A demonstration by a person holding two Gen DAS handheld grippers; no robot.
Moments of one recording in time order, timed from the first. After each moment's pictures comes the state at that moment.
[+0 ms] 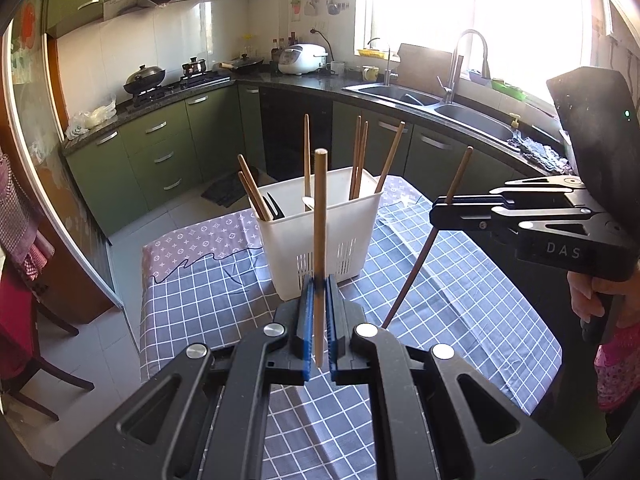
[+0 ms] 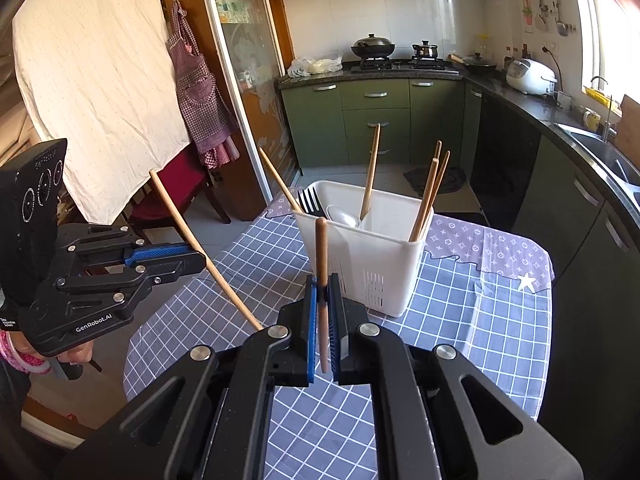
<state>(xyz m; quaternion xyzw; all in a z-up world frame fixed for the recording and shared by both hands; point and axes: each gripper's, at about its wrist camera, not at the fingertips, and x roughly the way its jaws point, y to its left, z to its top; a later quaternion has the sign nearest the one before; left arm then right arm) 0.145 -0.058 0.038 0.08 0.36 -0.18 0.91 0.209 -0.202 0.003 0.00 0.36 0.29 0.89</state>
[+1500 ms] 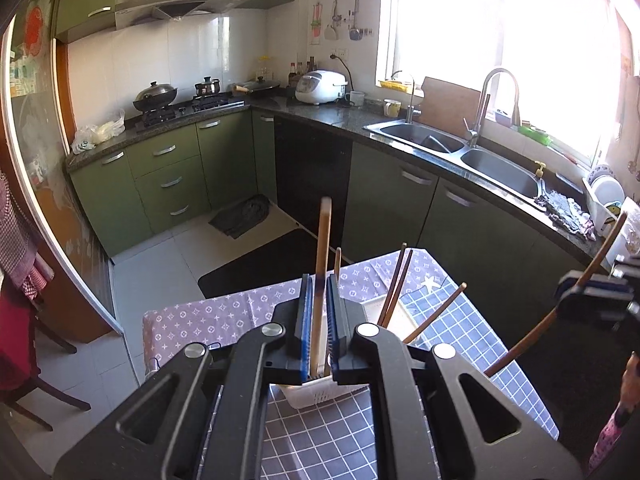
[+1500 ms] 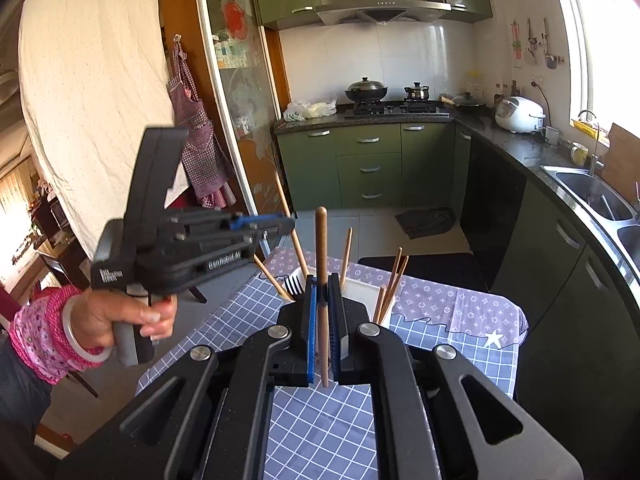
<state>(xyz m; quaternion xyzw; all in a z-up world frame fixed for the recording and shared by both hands) 0.267 -0.086 0.084 0.06 0.34 -0.15 0.93 0.215 -0.233 0.092 0.02 0.30 0.28 0.91</state>
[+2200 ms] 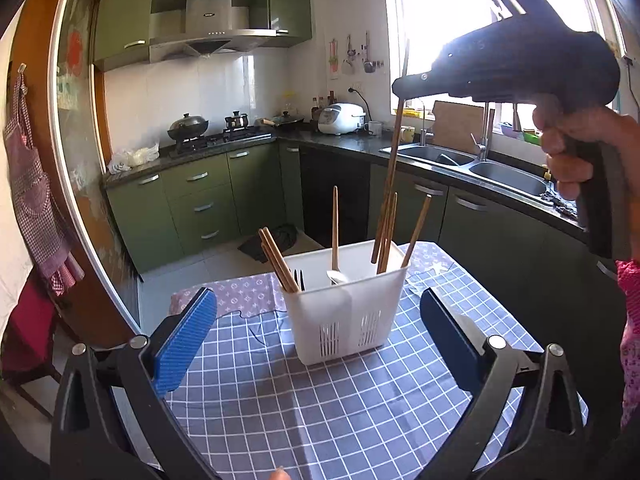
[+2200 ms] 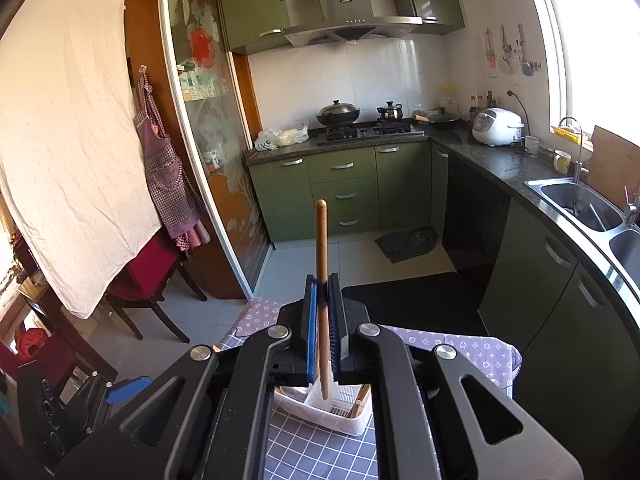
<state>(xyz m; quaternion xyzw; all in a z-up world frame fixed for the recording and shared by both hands) 0.141 -0.071 0.042 0.06 0.26 -0.11 0.96 0.303 -0.212 0.127 0.05 0.28 0.23 0.93</state>
